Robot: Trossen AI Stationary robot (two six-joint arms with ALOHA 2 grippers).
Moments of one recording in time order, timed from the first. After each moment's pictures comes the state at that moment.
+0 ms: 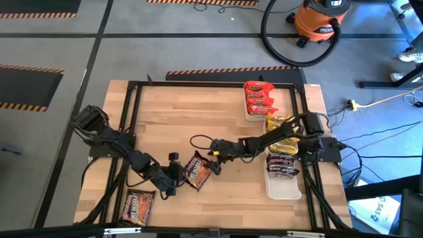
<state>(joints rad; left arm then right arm) -0.62 1.59 0.59 0.10 -0.51 -0.43 0.14 2.01 0.98 0.40 0.00 0.63</state>
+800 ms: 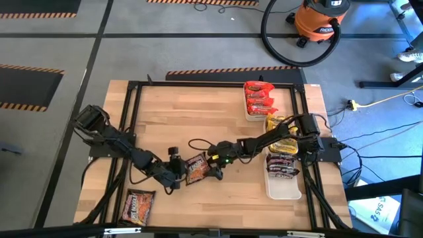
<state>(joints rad) -0.56 1.59 0.59 0.11 -0.60 -0.41 0.14 2.05 1.00 0.51 -0.25 0.62</state>
